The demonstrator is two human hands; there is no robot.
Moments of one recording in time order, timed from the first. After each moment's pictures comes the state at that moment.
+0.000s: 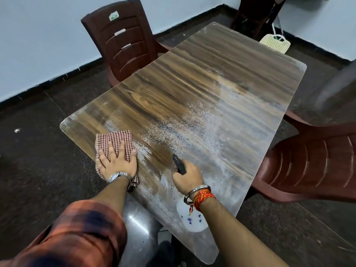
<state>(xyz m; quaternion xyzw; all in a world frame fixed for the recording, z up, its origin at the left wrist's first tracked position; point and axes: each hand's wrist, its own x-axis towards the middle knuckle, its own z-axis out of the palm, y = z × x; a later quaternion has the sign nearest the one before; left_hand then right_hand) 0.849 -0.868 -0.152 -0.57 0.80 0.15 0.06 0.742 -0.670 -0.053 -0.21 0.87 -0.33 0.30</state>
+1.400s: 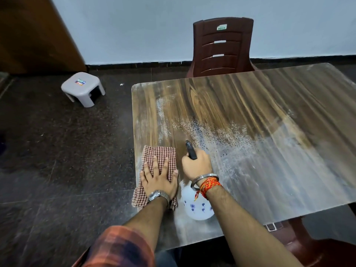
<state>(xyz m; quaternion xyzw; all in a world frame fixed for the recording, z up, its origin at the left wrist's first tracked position) 0.776 -0.639 -0.148 -0.73 0.66 0.17 0.02 0.654 -0.646 -0.021 -0.45 0.76 -0.30 0.36</state>
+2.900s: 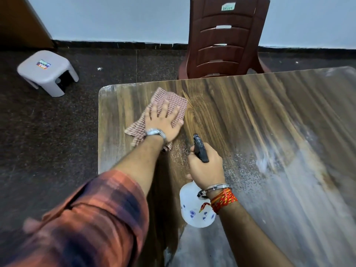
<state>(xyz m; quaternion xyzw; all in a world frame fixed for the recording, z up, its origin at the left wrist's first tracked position) 0.685 -0.977 -0.151 -0.61 0.78 0.12 0.05 0.581 -0.811 -0.072 -0.40 0.76 -0.37 0.35</state>
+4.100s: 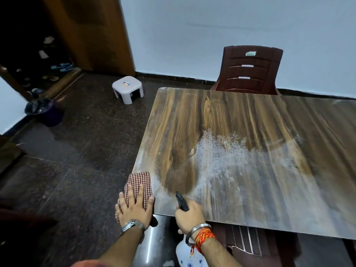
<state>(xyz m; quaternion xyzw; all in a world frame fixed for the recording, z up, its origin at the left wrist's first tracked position) 0.763 -0.452 -0.154 -0.86 0.48 0.18 0.01 0.587 -0.469 -0.064 -0.53 0.68 -0.15 0.49</state>
